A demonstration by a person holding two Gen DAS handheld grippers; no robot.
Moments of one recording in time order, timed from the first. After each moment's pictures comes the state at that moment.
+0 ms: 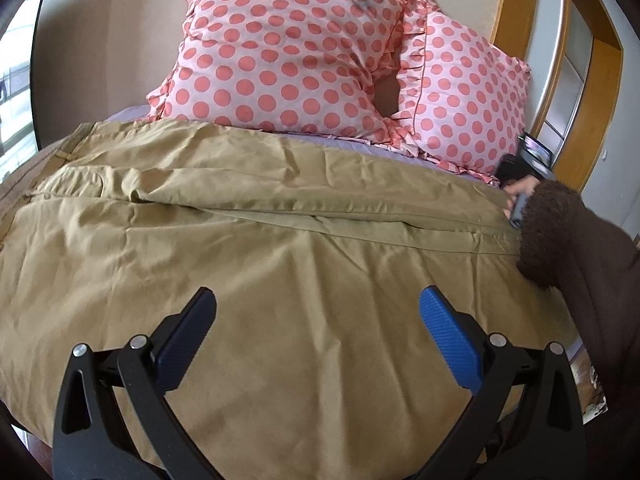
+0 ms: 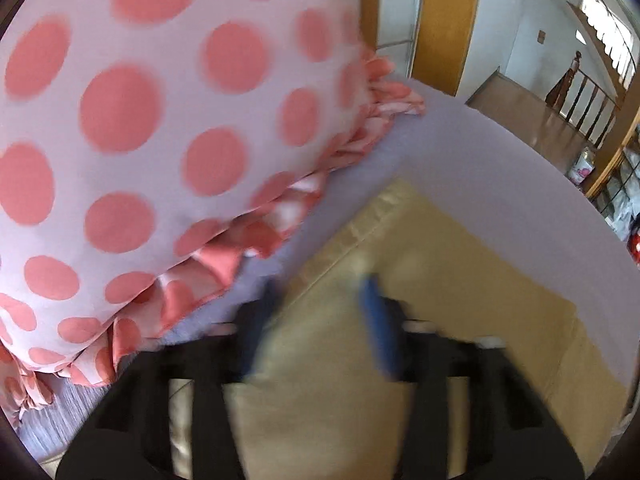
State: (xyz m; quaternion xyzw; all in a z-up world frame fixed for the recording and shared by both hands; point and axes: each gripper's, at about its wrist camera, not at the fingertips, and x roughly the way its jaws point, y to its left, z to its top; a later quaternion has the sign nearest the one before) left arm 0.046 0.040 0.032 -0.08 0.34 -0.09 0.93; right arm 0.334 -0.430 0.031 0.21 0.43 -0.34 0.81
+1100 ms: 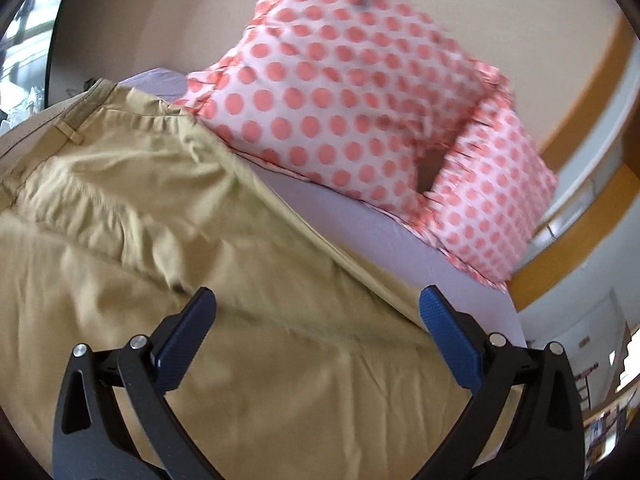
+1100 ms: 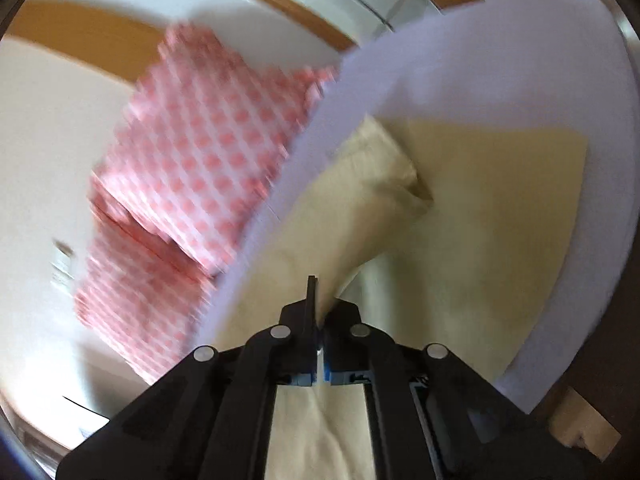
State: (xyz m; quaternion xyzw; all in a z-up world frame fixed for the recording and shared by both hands) left arm 0.145 0.149 0.076 -0.26 0.36 -0.08 0.89; right arm -0.009 -0.471 0.031 0.51 0.23 -0.09 0.82
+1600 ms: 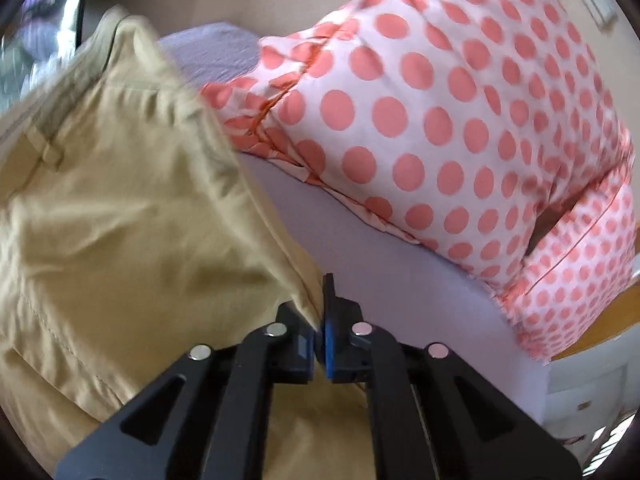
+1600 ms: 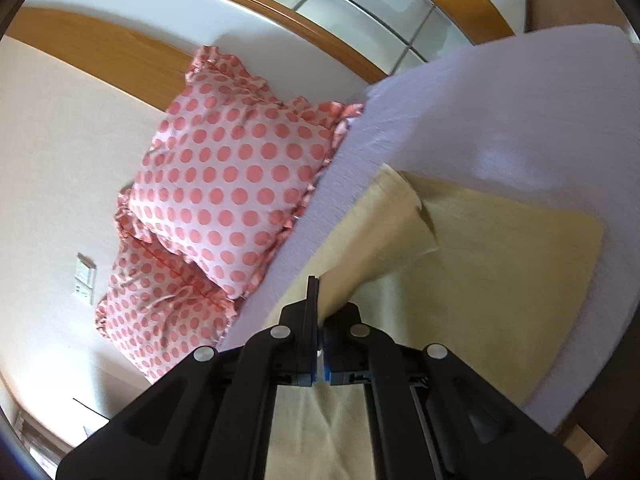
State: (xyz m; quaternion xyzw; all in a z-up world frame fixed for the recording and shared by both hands) left arm 0.266 0.211 0.034 -0.32 0.43 0.03 0.84; right arm 0.003 -0.489 0.044 0.50 0.19 -0.07 0.84
